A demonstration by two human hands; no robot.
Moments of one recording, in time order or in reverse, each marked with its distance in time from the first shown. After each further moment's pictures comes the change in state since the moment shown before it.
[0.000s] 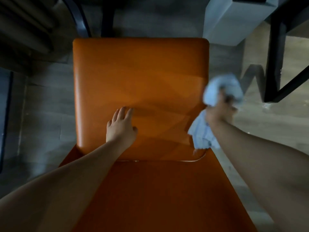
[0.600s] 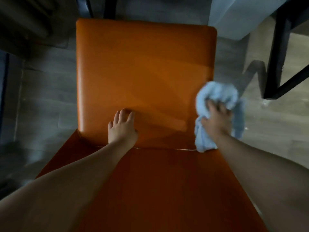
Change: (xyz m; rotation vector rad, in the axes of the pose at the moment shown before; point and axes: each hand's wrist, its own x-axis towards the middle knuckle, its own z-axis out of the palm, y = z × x) left_hand -0.029 -0.016 0.033 0.038 -0.085 -0.080; right_hand -0.048 0.035 0.009 -0.322 -0.129 -0.258
